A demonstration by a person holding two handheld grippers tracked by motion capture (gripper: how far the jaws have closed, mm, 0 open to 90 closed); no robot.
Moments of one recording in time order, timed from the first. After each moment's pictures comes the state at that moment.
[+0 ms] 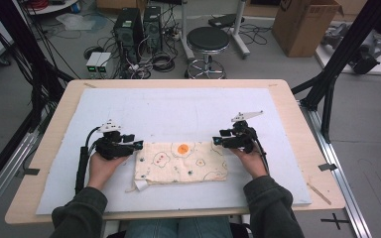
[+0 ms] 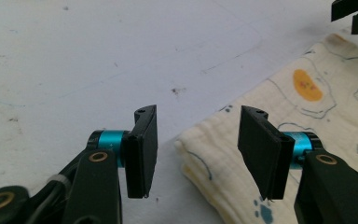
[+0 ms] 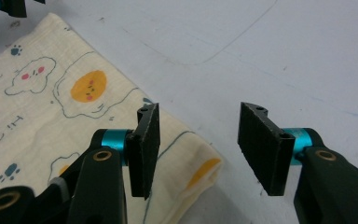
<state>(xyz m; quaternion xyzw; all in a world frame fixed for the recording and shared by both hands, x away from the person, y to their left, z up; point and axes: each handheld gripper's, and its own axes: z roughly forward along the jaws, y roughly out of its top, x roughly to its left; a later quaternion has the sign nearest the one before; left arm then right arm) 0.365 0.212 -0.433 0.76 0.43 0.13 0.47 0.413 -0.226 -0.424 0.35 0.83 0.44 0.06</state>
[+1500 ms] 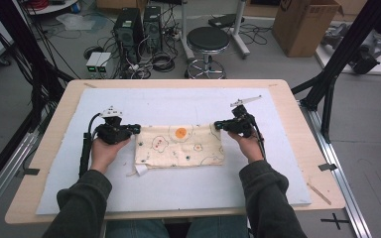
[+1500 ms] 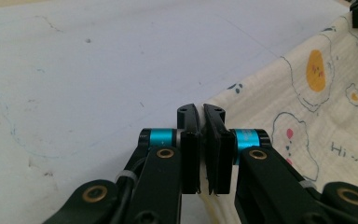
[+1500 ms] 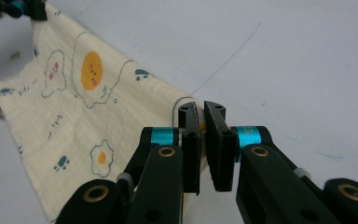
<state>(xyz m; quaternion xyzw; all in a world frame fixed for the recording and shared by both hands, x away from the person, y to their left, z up) 0.402 0.211 -0.417 0.76 0.43 0.14 0.47 0.449 -0.223 -0.403 0.38 0.82 0.44 0.04</state>
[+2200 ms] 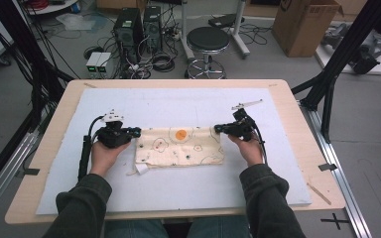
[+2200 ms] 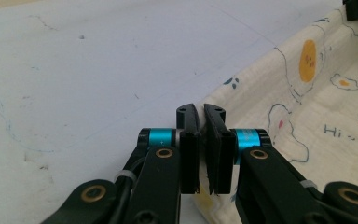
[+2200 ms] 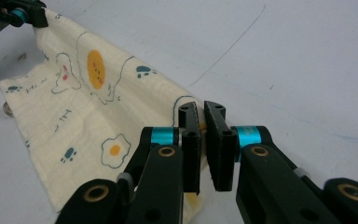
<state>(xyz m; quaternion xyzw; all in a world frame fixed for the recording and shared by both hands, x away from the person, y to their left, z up) 0.388 0.208 -0.419 0.77 0.40 0.15 0.47 0.443 -0.226 -0.416 0.38 0.81 0.44 0.02</state>
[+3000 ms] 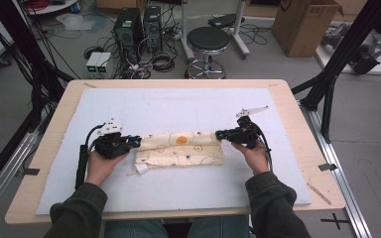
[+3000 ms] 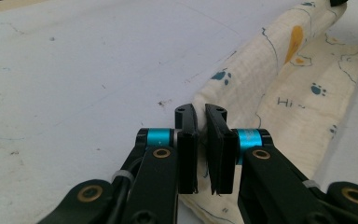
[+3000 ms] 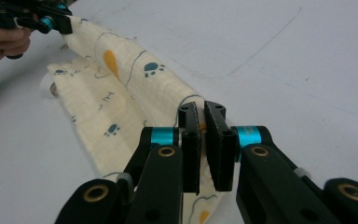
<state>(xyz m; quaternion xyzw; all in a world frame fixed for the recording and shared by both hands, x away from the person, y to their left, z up) 0.355 0.208 -0.418 0.79 0.35 0.15 0.48 0.413 -0.234 -0.409 0.34 0.81 0.47 0.00</state>
